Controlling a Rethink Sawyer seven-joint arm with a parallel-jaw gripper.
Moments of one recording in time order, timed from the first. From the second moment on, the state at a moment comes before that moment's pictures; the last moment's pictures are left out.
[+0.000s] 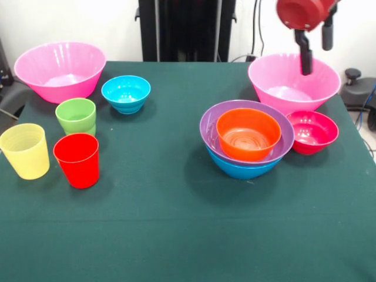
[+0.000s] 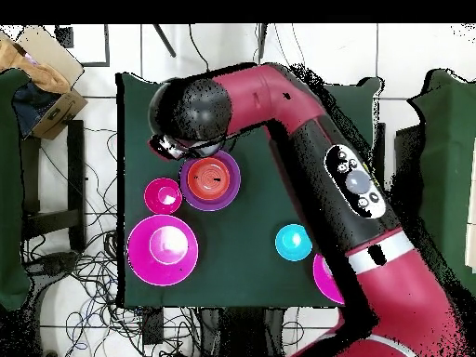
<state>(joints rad) -0.67 -0.63 1.03 1.43 -0.49 1.18 1.26</state>
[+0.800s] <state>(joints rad) -0.73 -0.64 1.03 1.43 -0.49 1.18 1.26</state>
